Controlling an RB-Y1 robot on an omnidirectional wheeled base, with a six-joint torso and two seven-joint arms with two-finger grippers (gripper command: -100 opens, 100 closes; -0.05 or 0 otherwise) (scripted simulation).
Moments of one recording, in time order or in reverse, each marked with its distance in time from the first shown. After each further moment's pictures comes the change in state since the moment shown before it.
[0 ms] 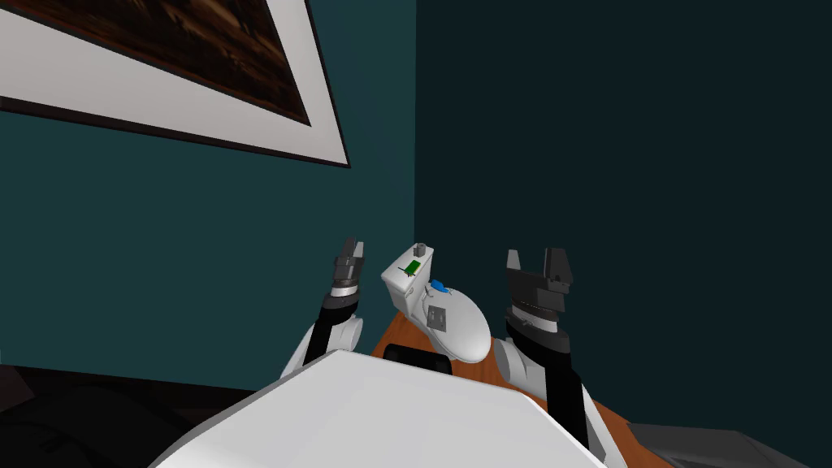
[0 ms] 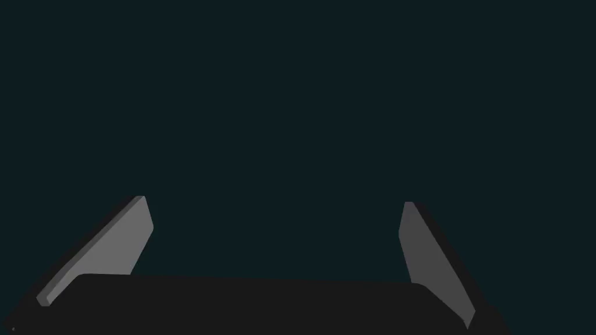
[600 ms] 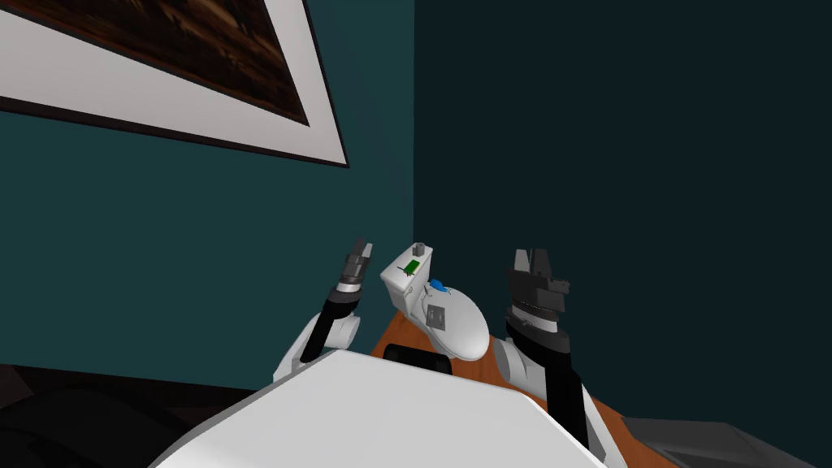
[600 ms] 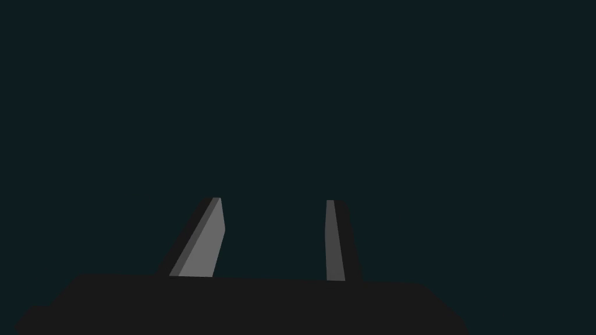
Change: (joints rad) left arm -0.053 0.153 -0.008 0.034 0.014 0.079 0.010; right arm 0.000 0.000 0.000 0.000 0.000 0.000 0.000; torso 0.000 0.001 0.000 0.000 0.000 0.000
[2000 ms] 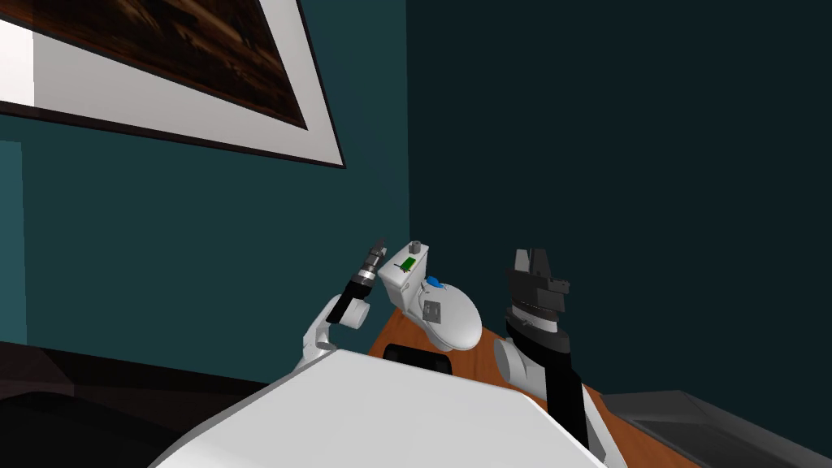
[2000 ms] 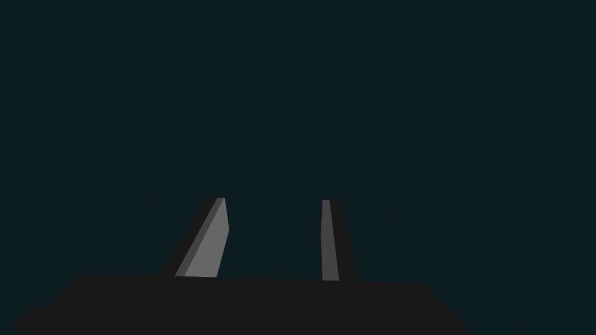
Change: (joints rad) left arm -0.190 0.091 -0.046 0.132 0.074 0.344 0.058; right arm 0.000 0.000 0.000 0.000 0.000 0.000 0.000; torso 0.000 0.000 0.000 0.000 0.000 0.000
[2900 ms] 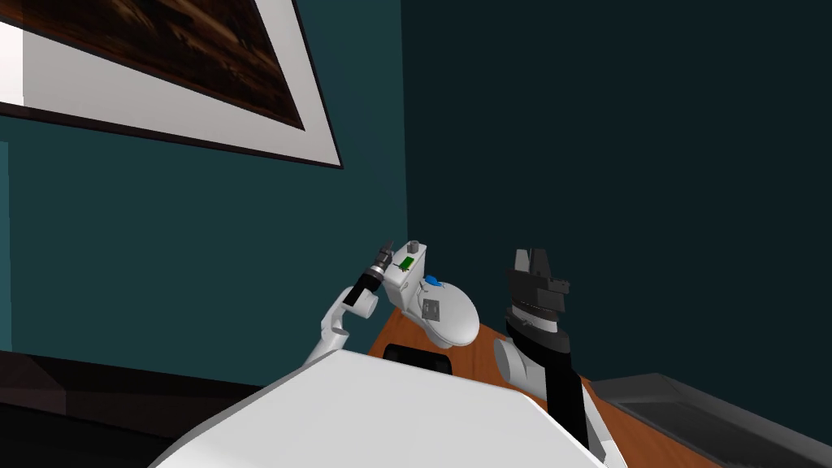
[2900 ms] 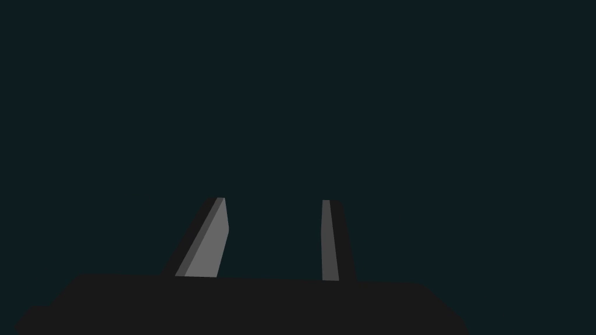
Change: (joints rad) left arm -0.117 -0.017 -0.032 0.090 0.035 0.221 0.050; right arm 0.000 0.000 0.000 0.000 0.000 0.000 0.000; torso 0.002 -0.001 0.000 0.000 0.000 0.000
